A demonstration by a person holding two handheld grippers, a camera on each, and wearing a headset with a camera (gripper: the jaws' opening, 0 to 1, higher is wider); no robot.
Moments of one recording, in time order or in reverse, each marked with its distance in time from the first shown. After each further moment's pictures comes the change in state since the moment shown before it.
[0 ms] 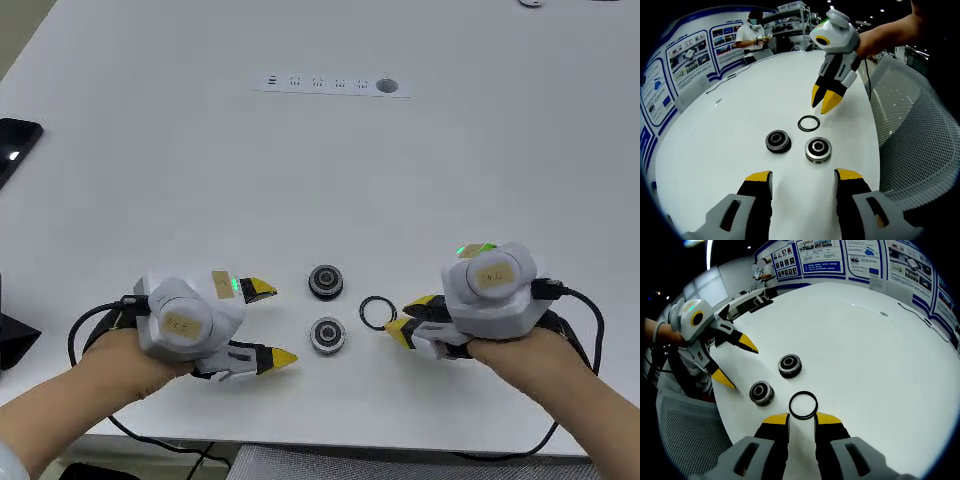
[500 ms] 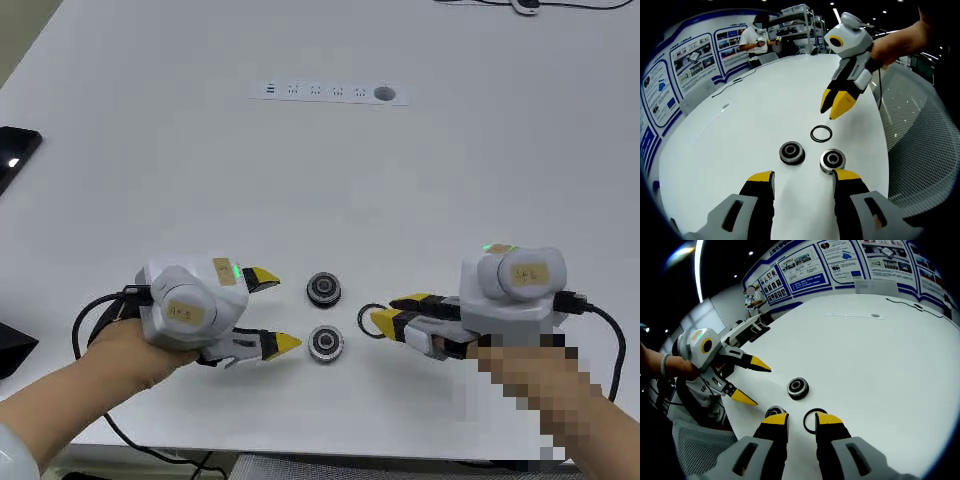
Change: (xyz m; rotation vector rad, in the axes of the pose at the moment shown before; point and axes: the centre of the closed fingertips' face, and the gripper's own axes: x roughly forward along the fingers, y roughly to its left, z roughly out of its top) left arm 0.004 0.025 0.022 -0.004 -0.029 0.051; right arm -0.006 0.011 0.023 0.162 -0.146 0.053
